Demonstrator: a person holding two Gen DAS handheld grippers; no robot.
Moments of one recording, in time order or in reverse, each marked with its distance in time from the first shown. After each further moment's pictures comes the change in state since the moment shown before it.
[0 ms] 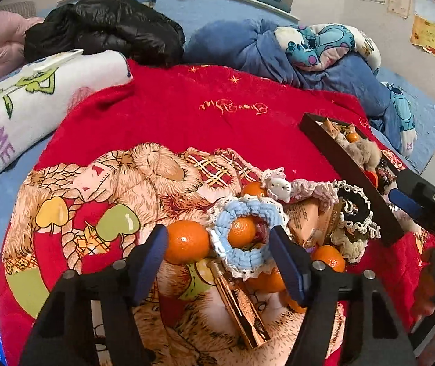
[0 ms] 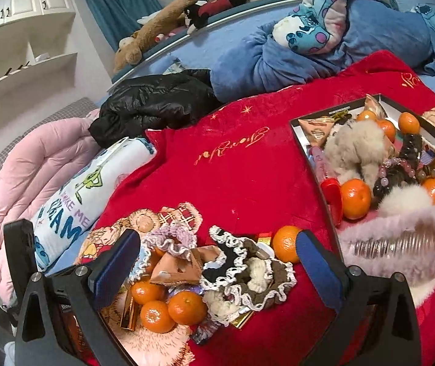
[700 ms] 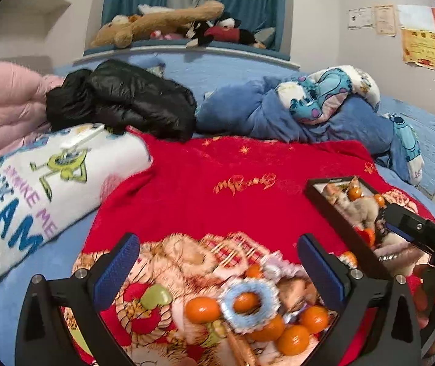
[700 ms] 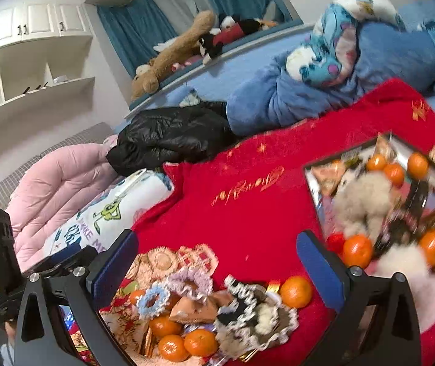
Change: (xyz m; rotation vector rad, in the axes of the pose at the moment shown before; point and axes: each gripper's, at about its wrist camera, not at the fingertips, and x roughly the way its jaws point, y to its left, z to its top) left arm -0.066 -0.010 0.049 0.063 -0.248 0.119; right arm -0.012 0.003 0.028 -0.009 -0.107 0.088
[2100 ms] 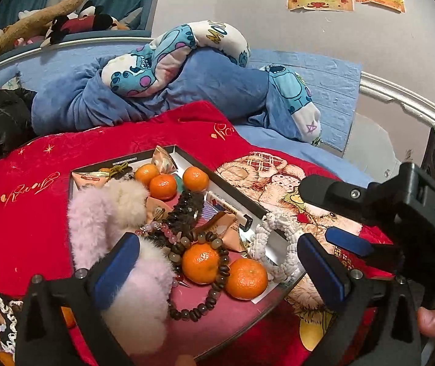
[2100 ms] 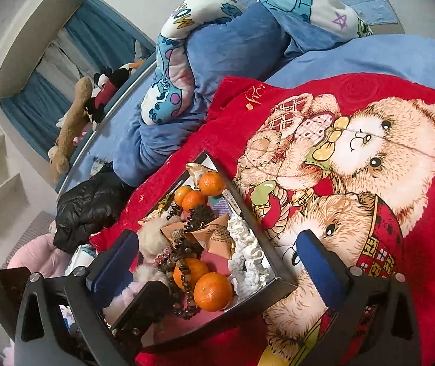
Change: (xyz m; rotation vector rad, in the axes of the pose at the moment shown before) left arm 0.078 -0.354 -0.031 0.219 0.051 -0.443; right arm -0.134 -0.227 0.019 0.427 -0.127 -0.263
